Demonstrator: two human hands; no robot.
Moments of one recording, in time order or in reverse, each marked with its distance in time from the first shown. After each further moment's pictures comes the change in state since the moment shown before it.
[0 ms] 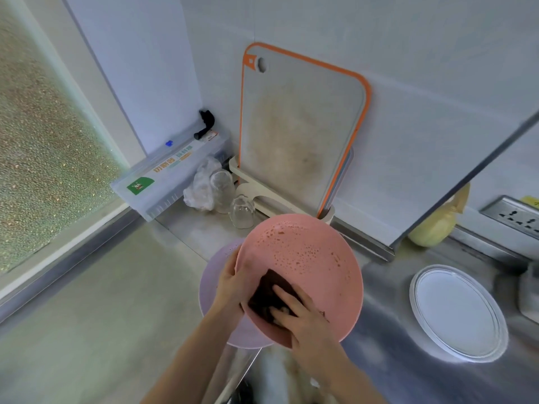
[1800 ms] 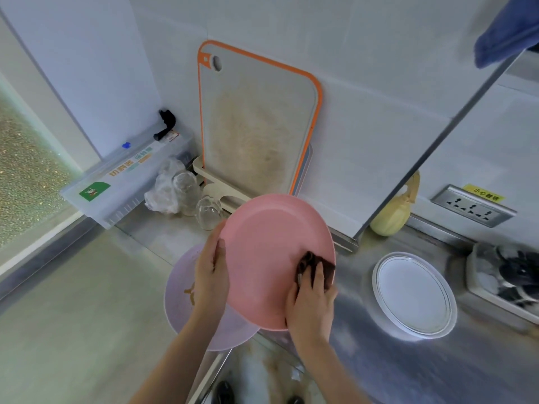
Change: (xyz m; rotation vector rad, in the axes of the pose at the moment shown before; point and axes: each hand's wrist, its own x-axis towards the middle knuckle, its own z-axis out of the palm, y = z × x) left_hand -0.004 0.010 0.039 0.403 0.080 0.485; right_hand 0.004 0.033 -0.004 -0.241 0.337 0.804
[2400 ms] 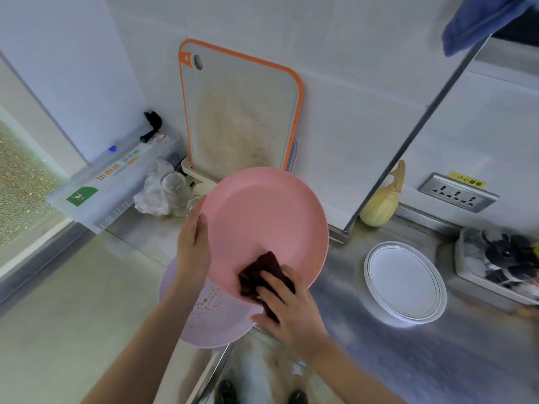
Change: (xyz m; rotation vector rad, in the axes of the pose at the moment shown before) left_hand 0.032 0.024 -0.005 0.023 0.004 0.044; right_hand -0.013 0.024 -0.002 0.211 0.157 -0.849
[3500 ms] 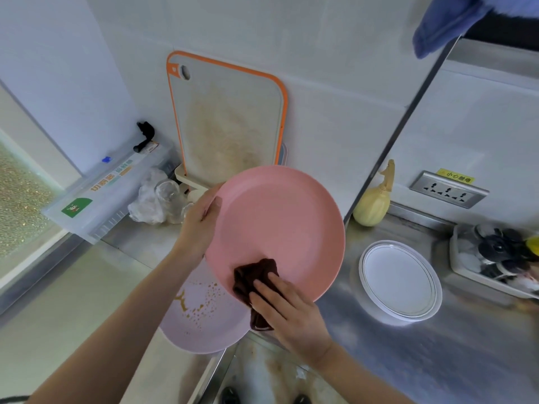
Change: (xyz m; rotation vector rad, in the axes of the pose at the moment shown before) left_hand 0.027 0.036 0.015 0.131 -0.272 0.095; right_hand 0.008 -0.003 -0.032 -0.038 0.184 -0.208
